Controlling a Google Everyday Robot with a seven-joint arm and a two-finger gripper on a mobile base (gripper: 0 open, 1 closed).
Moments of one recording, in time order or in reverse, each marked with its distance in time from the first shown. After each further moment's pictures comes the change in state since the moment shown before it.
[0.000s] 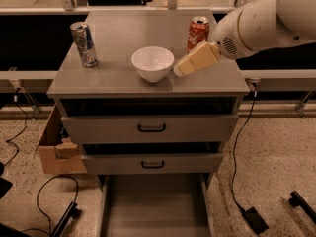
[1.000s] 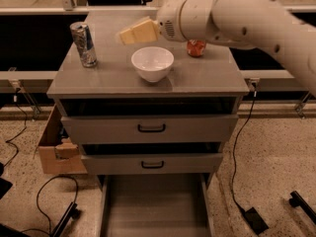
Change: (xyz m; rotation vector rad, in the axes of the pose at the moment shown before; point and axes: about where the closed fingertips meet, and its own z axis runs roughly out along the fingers) arm -0.126 0.032 0.089 -0.138 -0.416 0.085
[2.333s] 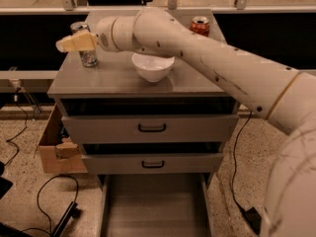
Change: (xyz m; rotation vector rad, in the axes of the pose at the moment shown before) arm -0.002 0.079 0.165 -0.156 -0.064 0.130
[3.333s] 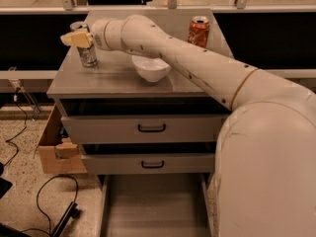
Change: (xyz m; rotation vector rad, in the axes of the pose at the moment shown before) arm 0.012 -0.041 0.066 0.060 -0.037 -0.029
